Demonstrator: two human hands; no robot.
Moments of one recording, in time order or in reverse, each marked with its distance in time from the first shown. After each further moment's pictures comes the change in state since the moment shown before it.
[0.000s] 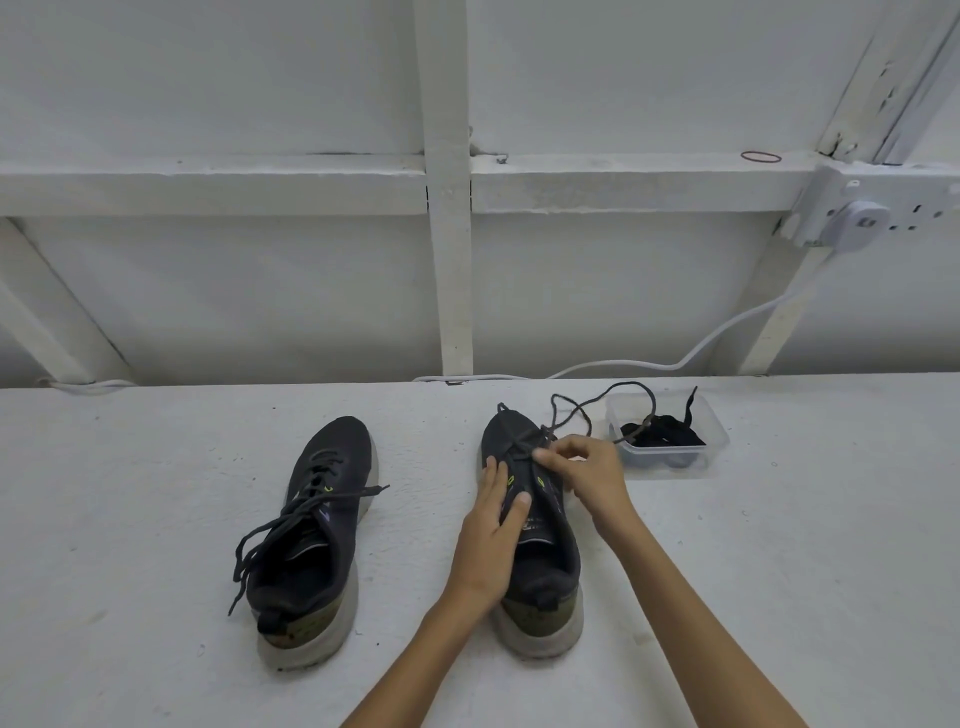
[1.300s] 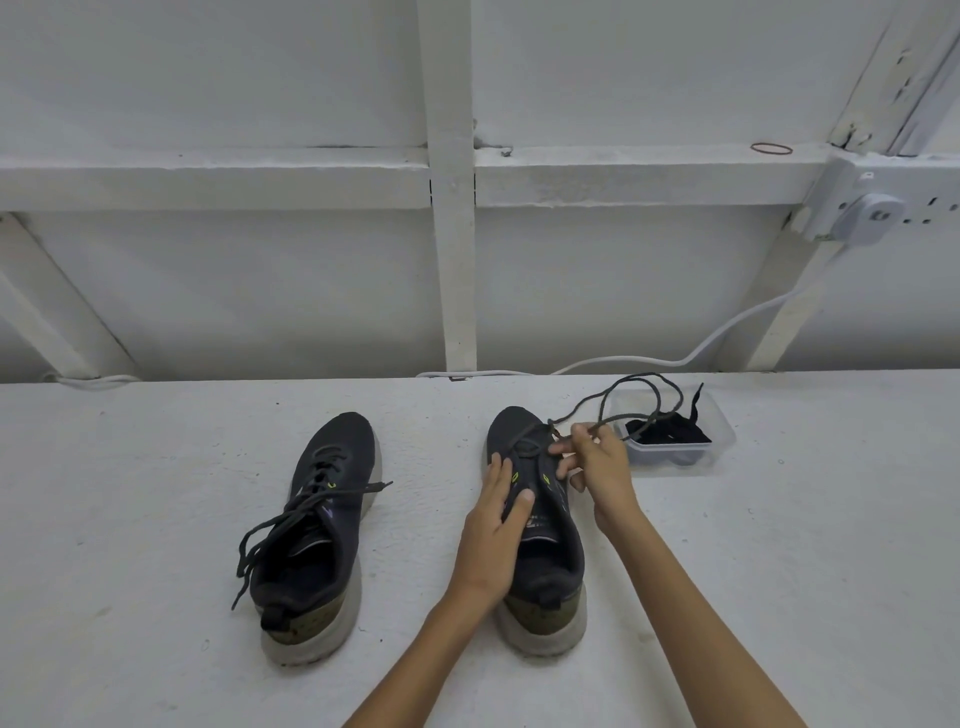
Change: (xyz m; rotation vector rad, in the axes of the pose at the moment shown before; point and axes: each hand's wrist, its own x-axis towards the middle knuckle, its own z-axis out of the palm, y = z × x) left_hand 0.002 -0.006 0.001 -0.063 0.007 0.000; right_hand 0.001 -0.004 0.002 0.315 0.061 0.131
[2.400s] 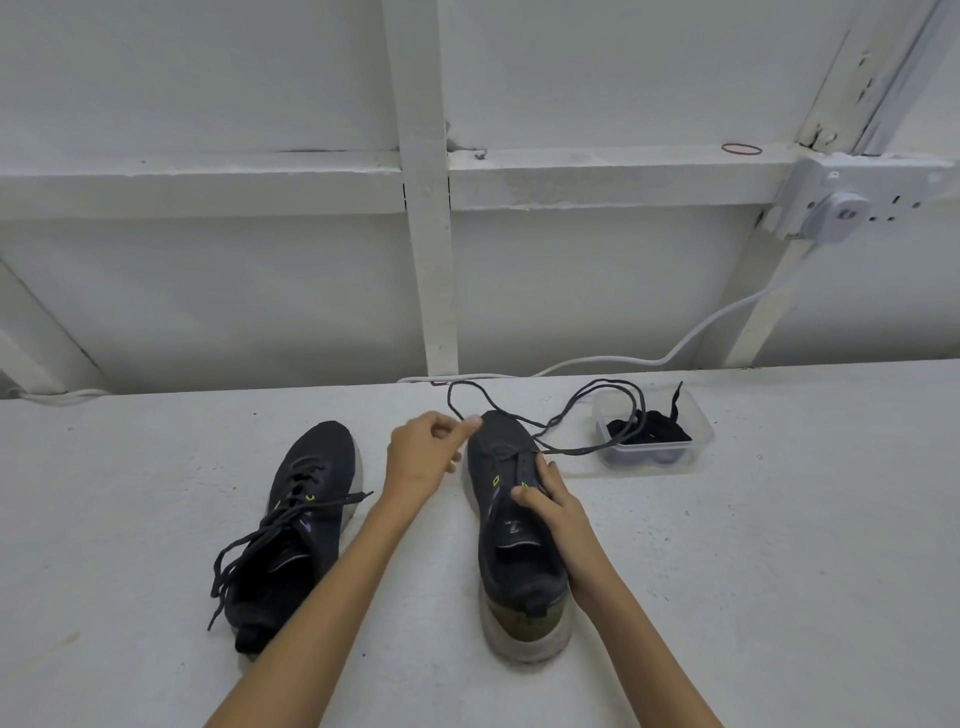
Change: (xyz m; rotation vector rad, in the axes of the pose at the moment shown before) left_hand 0.084 0.022 -0.060 0.196 0.199 0.004; right_hand -0.045 0.035 0.004 -0.043 -0.265 0.014
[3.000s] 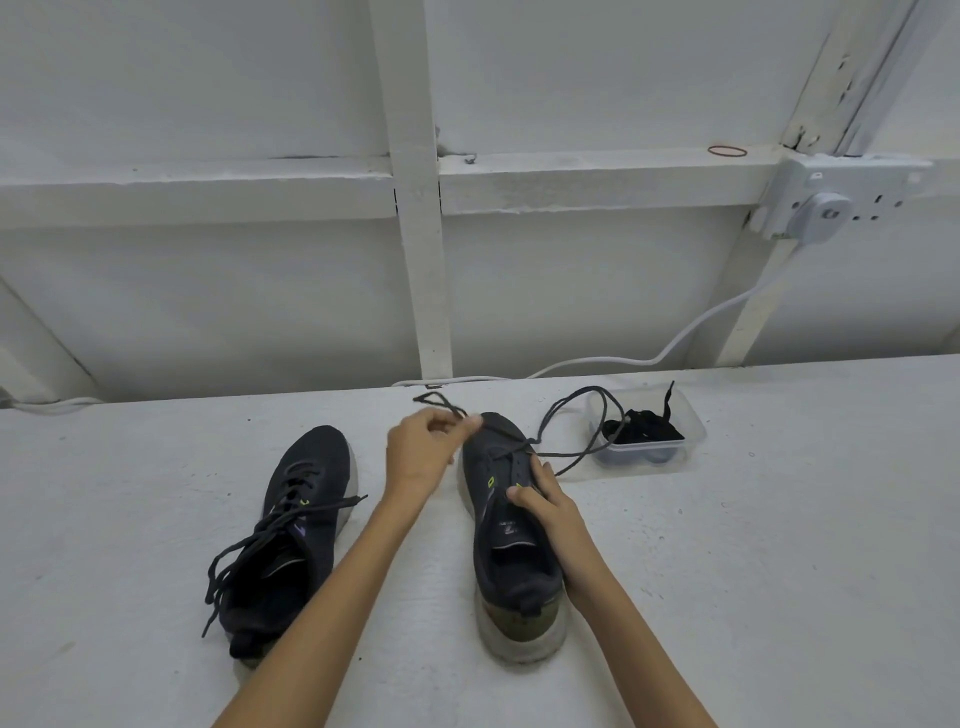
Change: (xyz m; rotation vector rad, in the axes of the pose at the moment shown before) left_hand -0.002 0.012 0.004 -0.032 0.073 0.040; right_hand 0.005 0.008 -0.001 0.038 0.034 0.013
